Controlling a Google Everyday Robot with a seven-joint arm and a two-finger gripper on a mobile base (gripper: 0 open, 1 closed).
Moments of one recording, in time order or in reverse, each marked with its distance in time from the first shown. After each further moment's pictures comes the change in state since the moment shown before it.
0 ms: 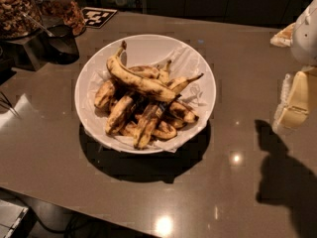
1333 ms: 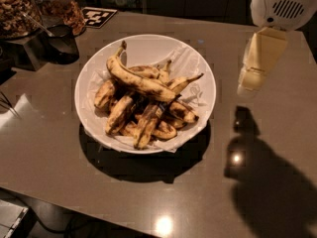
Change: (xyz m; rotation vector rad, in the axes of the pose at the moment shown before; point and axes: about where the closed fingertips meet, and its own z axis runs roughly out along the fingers) arm -0.054 -0.042 -0.010 0.040 0.117 0.066
